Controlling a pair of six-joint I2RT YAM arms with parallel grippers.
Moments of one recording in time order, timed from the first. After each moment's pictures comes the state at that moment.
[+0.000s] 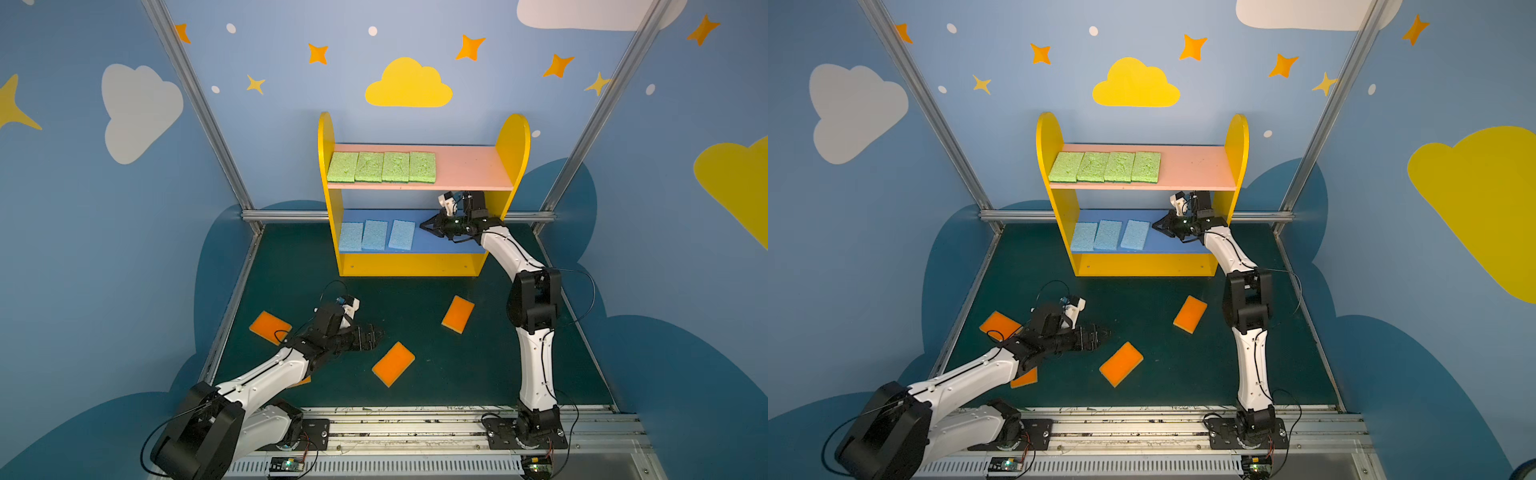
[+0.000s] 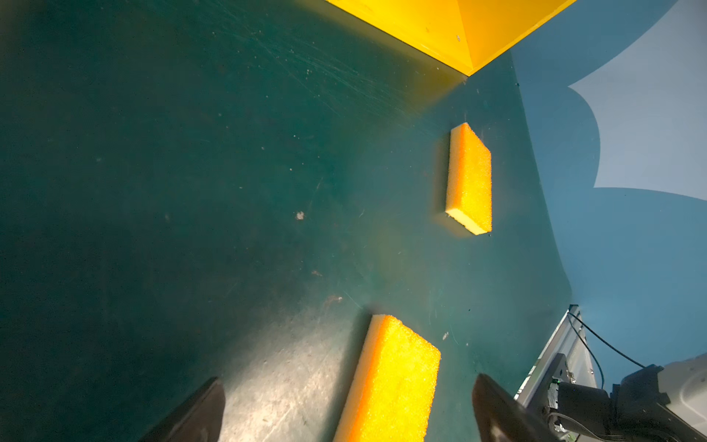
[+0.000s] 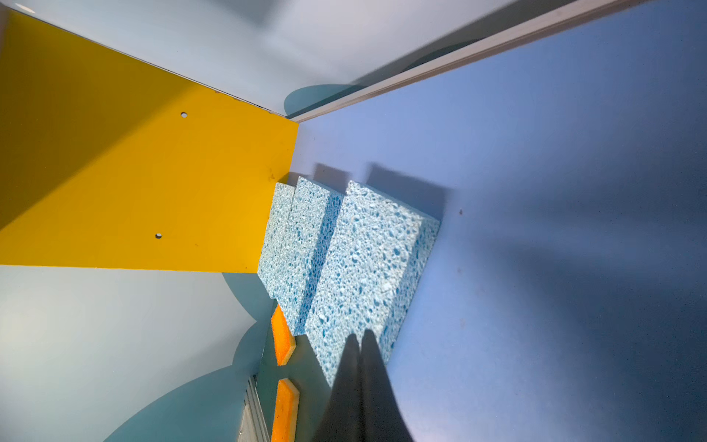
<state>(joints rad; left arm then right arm) -0.49 1.15 0.43 0.00 0.36 -0.59 0.27 2.29 2.08 -0.41 -0.78 0.61</state>
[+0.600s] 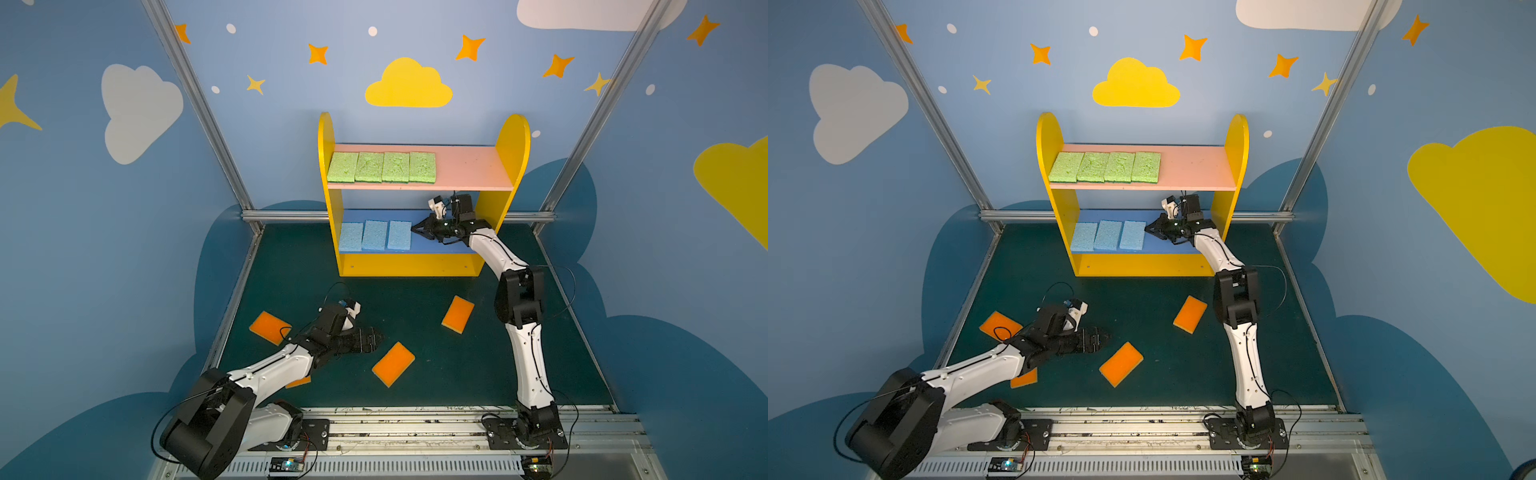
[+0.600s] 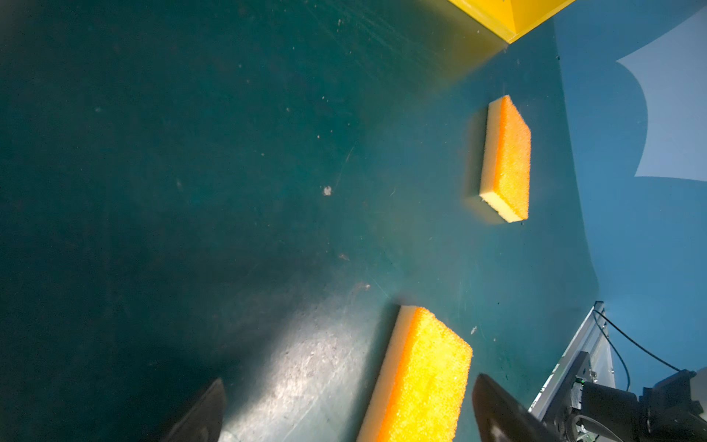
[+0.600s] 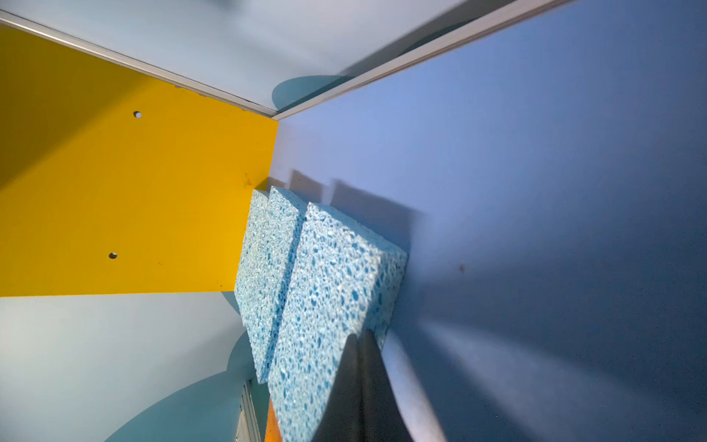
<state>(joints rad) -0.49 1.24 0.43 0.00 0.36 -0.58 0.32 2.45 2.25 -0.40 -0.79 0.64</state>
